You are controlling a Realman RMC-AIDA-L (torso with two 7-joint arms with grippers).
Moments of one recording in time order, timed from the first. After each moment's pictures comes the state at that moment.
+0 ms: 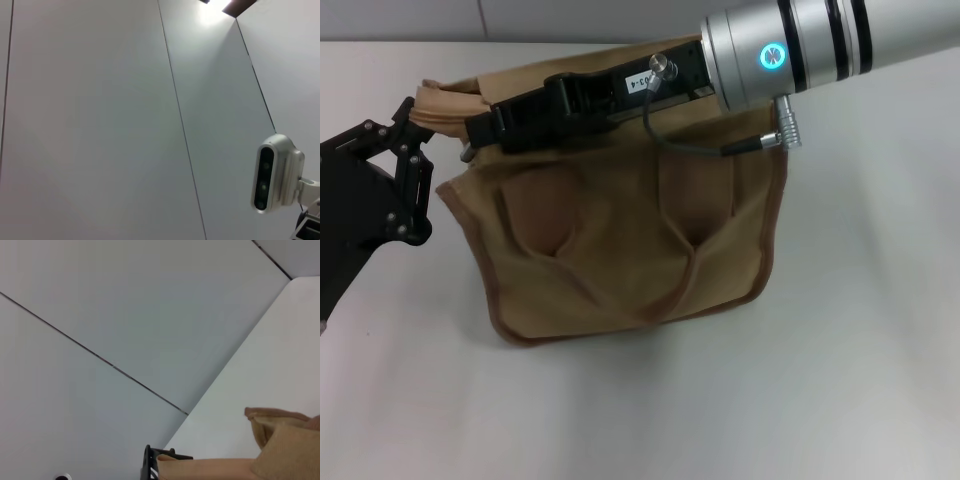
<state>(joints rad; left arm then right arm) -0.33 -2.08 0.36 0.07 1.54 1.91 -0.30 1.03 2.09 -1.22 -0.58 -1.69 -1.39 2.38</state>
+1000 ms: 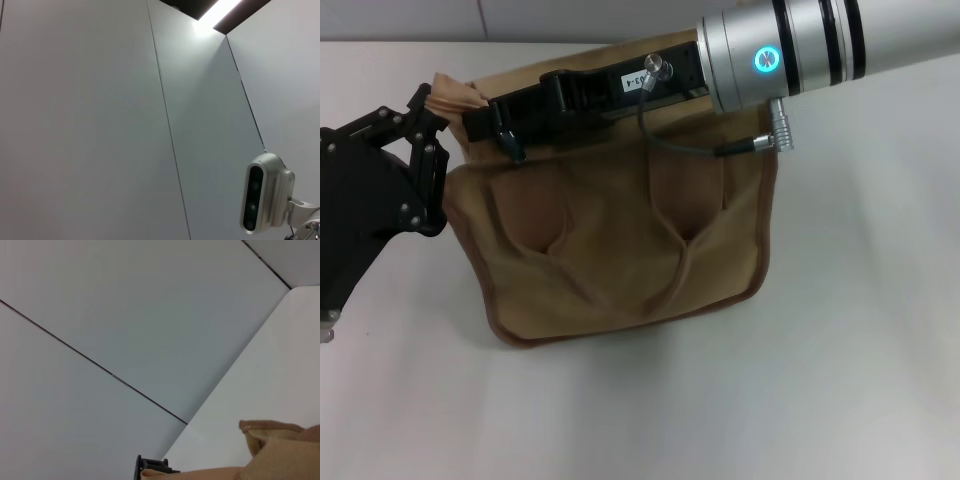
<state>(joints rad) -0.36 -2.08 0.37 0.05 1.54 1.93 -0.30 1.01 2.09 -1.26 -0.58 -1.64 -1.34 2.36</state>
